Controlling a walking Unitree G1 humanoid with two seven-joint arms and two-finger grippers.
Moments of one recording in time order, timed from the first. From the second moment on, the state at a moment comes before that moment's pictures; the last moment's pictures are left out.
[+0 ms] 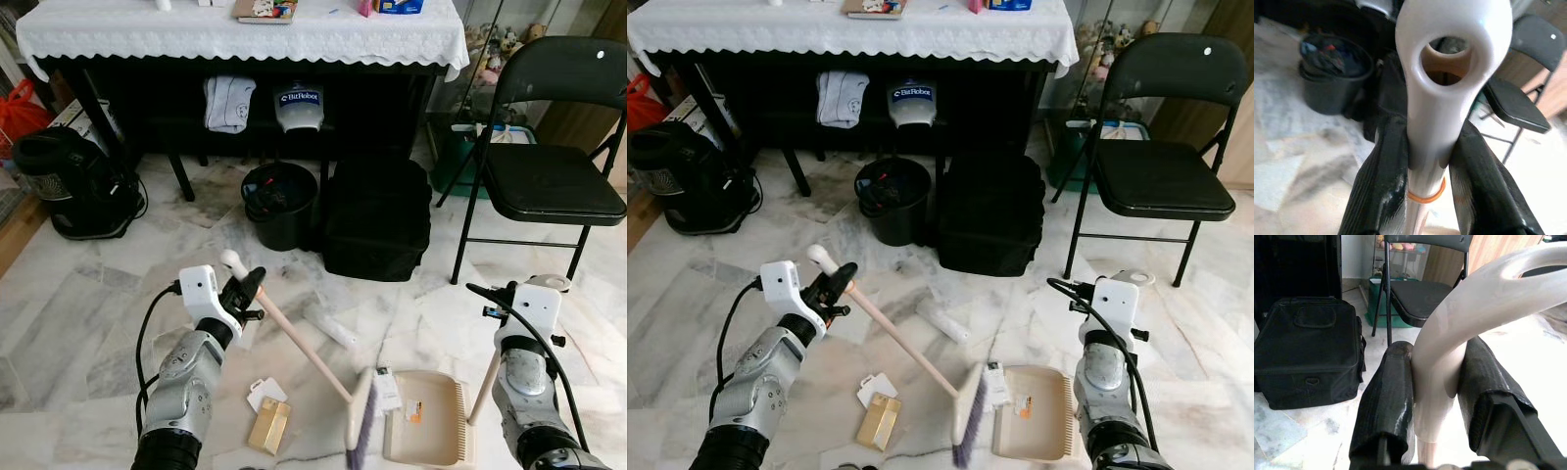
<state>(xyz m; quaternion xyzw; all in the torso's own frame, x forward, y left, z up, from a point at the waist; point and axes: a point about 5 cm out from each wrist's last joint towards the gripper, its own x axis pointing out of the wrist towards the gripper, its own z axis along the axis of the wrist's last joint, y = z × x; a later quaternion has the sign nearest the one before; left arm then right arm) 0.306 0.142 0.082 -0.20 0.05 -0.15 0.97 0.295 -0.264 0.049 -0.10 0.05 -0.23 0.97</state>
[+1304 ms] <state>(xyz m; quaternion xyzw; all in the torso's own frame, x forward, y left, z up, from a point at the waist) 0.310 0.145 0.093 -0.17 0.02 -0.11 0.98 0.292 -0.266 0.049 -0.10 0.04 -0.23 0.97</state>
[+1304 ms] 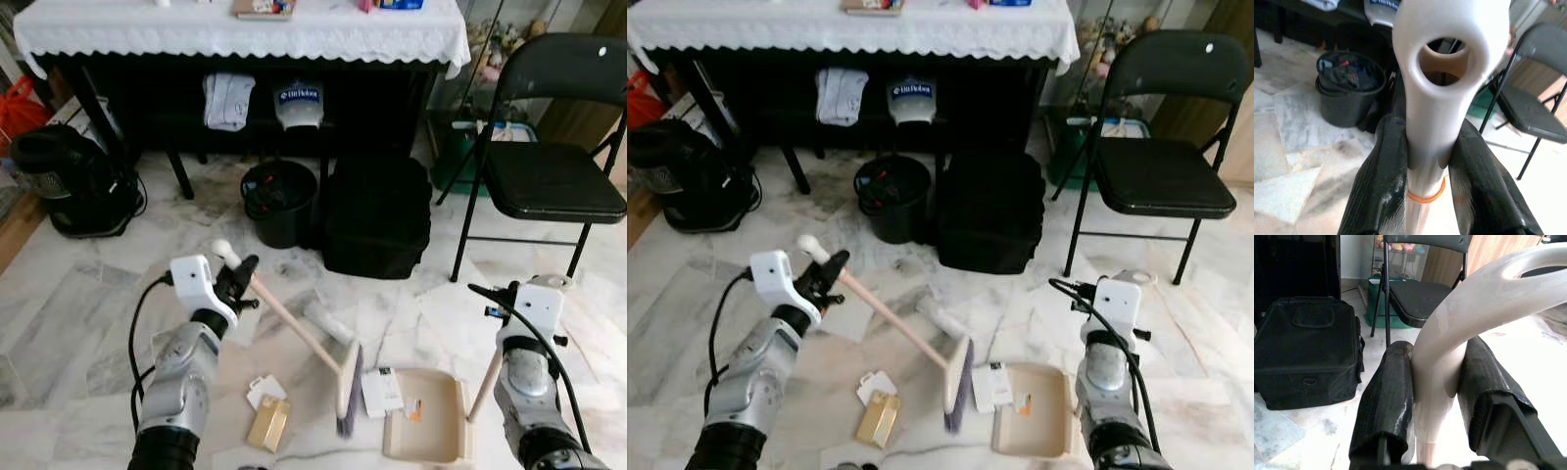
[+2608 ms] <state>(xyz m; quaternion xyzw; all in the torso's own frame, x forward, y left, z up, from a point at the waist) 0.305 0.133 0.072 -0.29 0.11 -0.20 0.93 0.291 -0.268 0.052 -0.10 0.03 -0.23 0.97</state>
